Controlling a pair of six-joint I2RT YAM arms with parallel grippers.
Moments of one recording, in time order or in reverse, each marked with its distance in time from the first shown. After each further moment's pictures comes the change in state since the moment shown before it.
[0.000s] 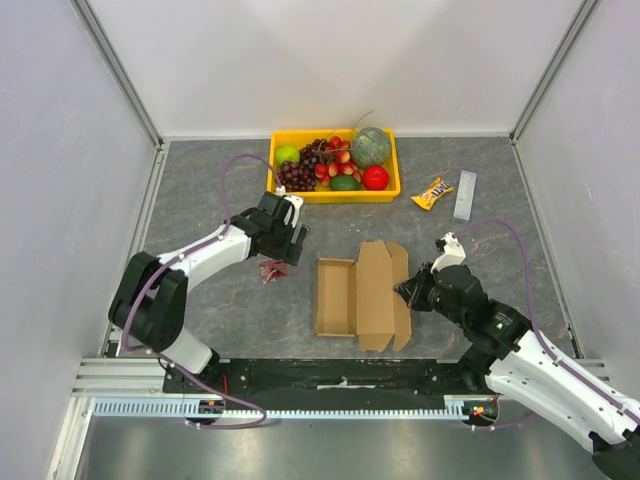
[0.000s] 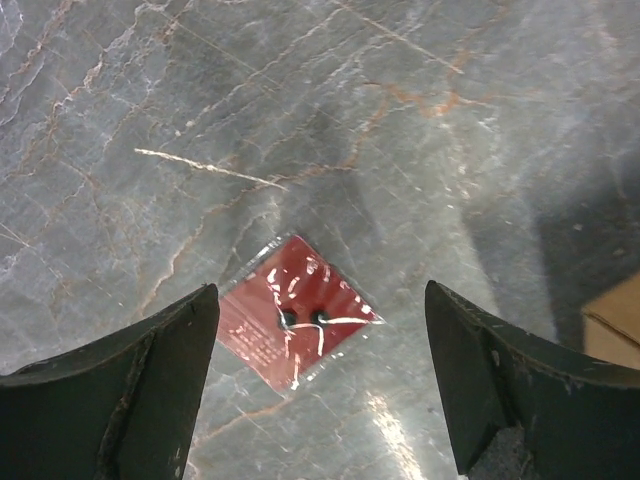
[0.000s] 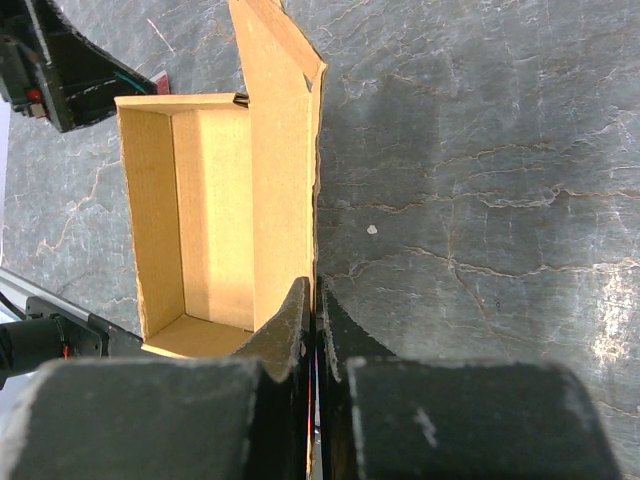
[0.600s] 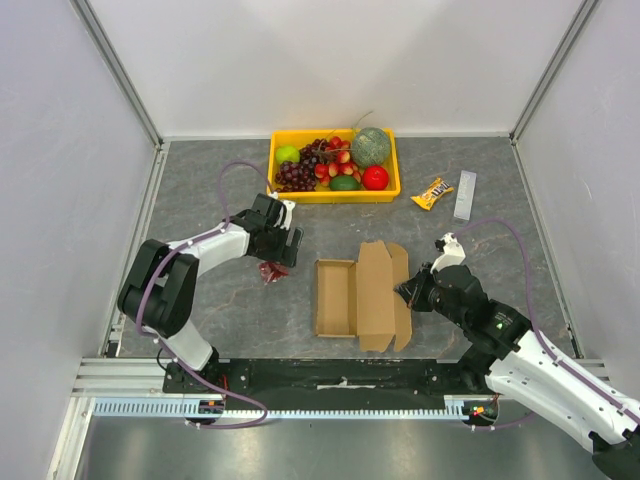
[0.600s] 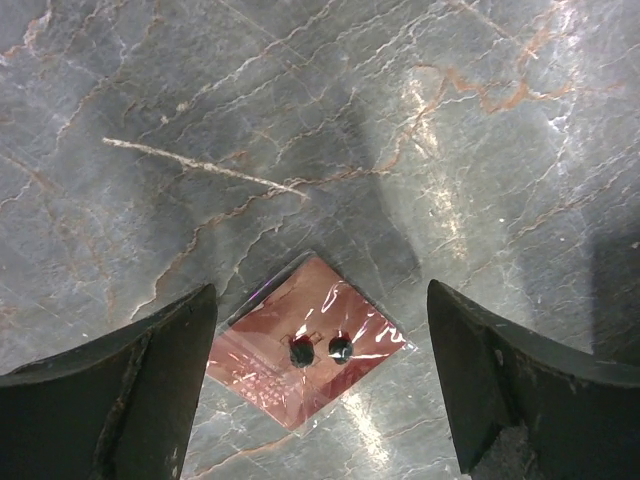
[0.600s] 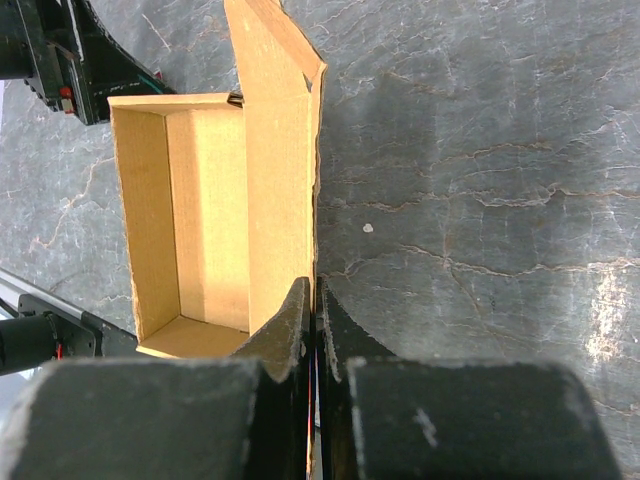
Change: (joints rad) left arm 0.098 0.120 -0.026 0.068 0.109 0.004; right arm 0.000 0.000 0.000 -0.005 0.000 -0.011
